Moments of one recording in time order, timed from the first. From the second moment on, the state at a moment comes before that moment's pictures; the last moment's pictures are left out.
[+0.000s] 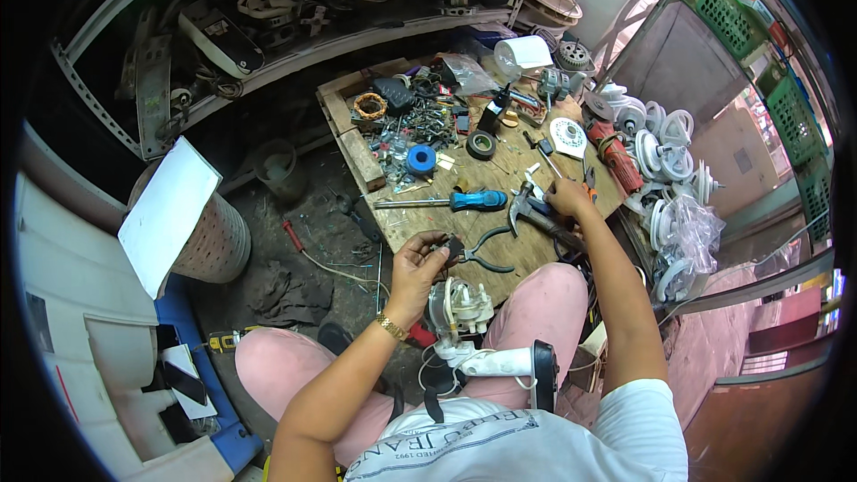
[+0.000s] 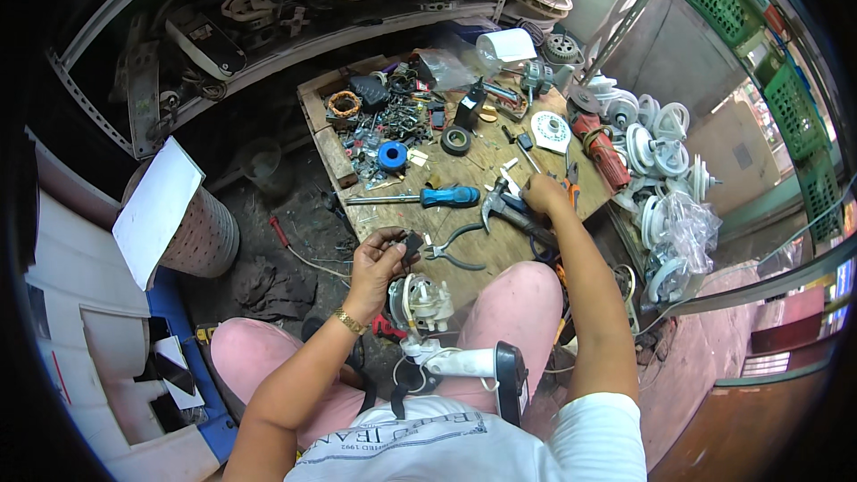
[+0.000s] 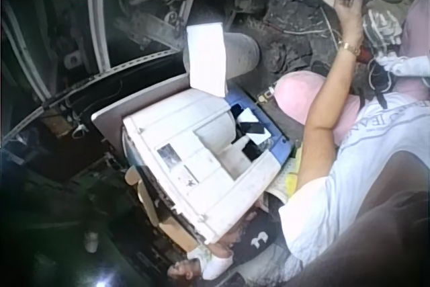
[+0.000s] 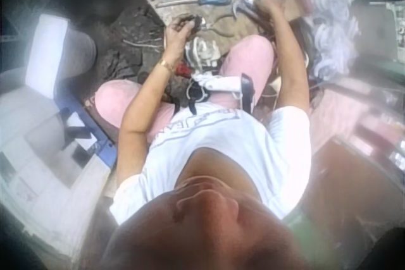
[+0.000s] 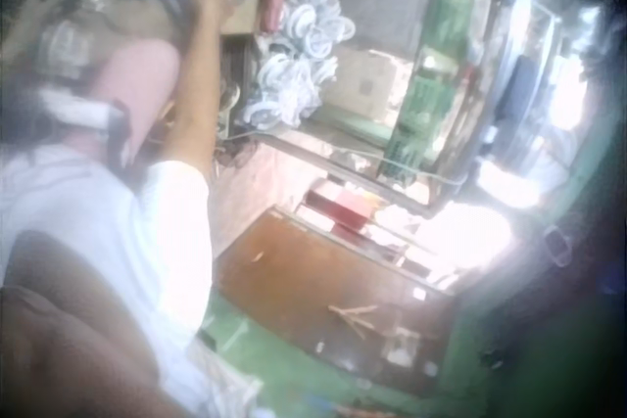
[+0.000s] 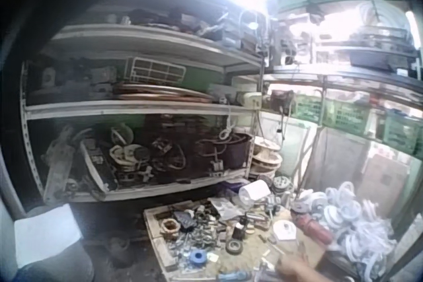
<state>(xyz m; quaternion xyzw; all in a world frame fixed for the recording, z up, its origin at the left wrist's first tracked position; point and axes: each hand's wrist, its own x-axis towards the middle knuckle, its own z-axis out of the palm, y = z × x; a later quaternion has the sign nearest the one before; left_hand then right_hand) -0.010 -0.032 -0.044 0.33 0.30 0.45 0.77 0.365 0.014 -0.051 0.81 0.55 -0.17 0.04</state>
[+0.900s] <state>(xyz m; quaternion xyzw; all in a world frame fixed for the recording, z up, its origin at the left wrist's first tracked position) -0.006 -0.032 -0.042 0.35 0.29 0.45 0.77 0.367 0.011 -0.046 0.87 0.45 -0.17 -0.12</state>
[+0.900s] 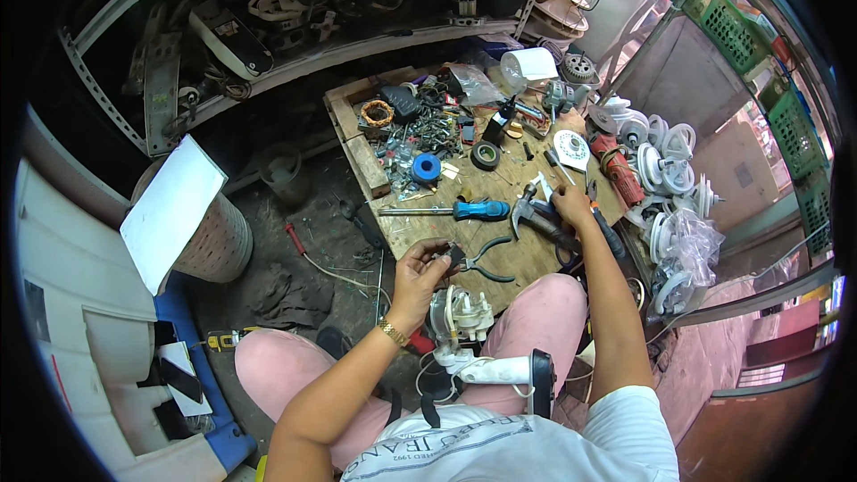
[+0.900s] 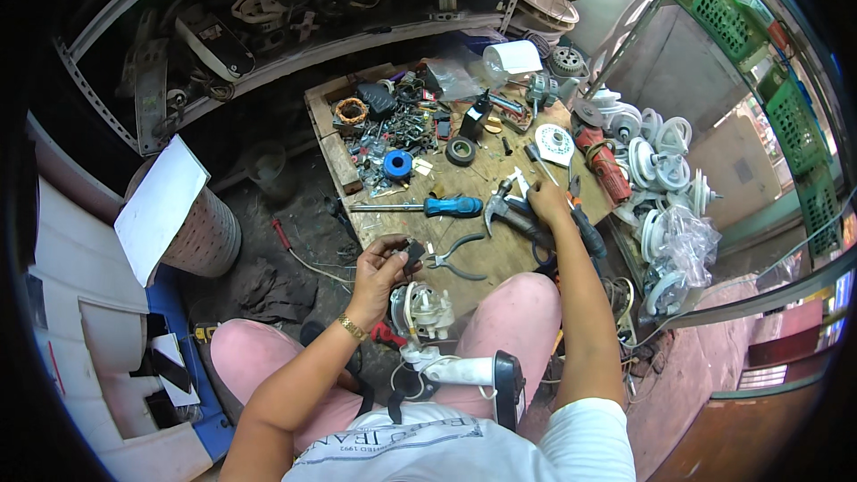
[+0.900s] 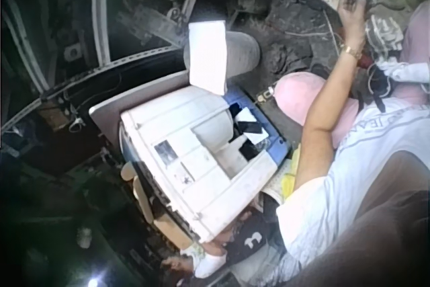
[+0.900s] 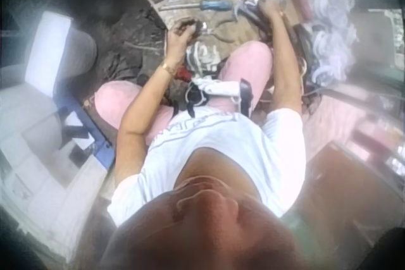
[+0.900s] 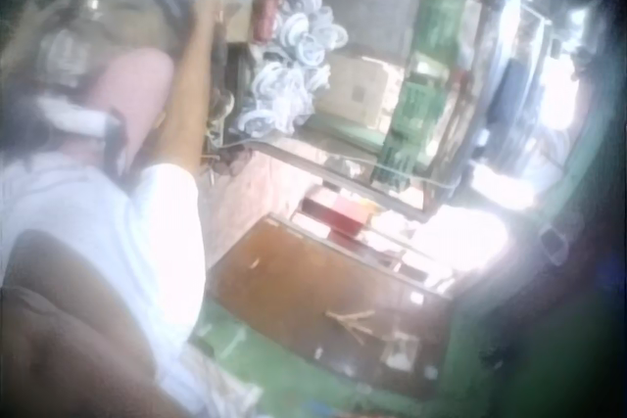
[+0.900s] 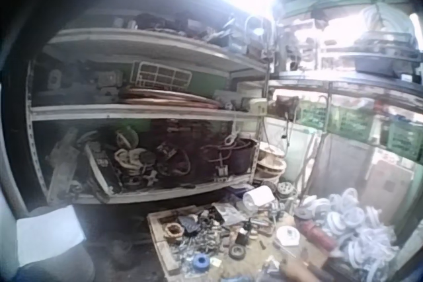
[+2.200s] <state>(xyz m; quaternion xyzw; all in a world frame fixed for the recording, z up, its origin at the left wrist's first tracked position) -0.002 -0.033 -0.045 0.35 0.30 0.44 0.77 0.391 0.067 -0.023 0.72 0.63 -0.25 -0.15</state>
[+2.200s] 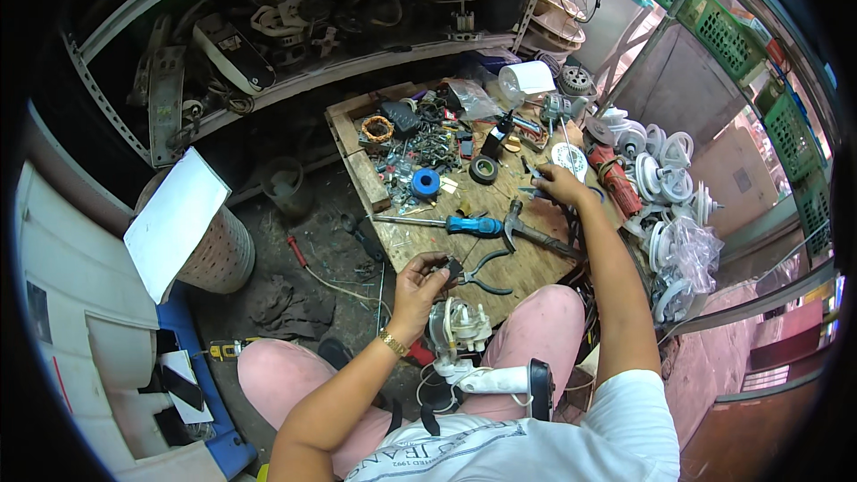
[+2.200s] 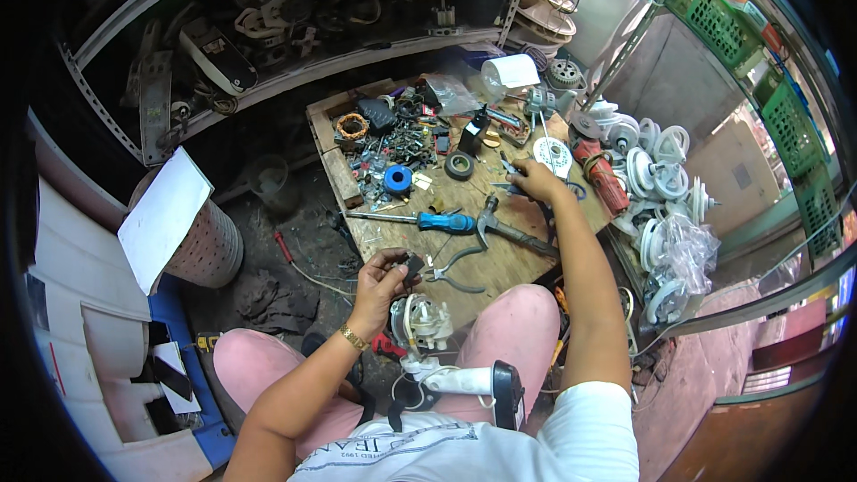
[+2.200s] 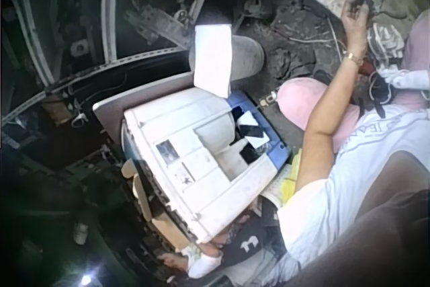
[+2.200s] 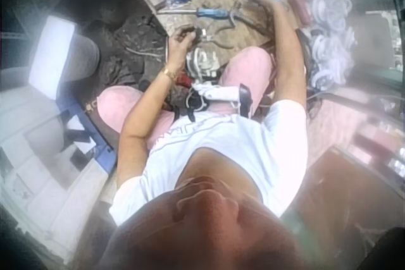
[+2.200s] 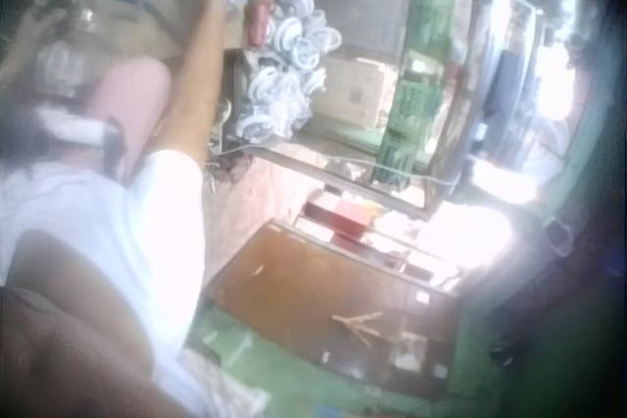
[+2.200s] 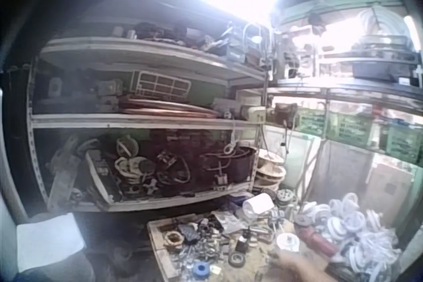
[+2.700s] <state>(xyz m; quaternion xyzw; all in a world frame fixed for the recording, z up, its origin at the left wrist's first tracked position) -0.006 -0.033 -0.046 0.36 0.31 0.44 0.76 0.331 0.048 0.072 0.56 0.55 -0.37 -0.50</state>
